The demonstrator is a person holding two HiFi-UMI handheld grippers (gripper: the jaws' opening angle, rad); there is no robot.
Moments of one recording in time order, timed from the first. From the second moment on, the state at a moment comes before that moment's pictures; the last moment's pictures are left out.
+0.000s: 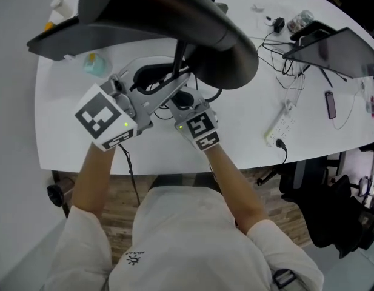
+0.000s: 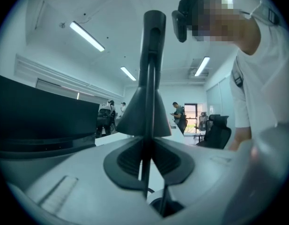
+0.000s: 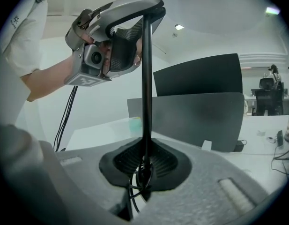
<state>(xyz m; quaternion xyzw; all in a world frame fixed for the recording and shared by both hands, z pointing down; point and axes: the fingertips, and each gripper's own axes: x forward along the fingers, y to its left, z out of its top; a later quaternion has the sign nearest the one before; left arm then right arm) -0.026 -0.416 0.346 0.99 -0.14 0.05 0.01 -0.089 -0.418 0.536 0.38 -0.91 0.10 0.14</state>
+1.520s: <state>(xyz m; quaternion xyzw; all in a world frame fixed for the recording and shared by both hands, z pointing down) -0.156 -0.550 0.436 0.99 -0.07 0.08 0.07 -0.231 -0.564 0.621 0.42 -0.89 0.11 0.15</state>
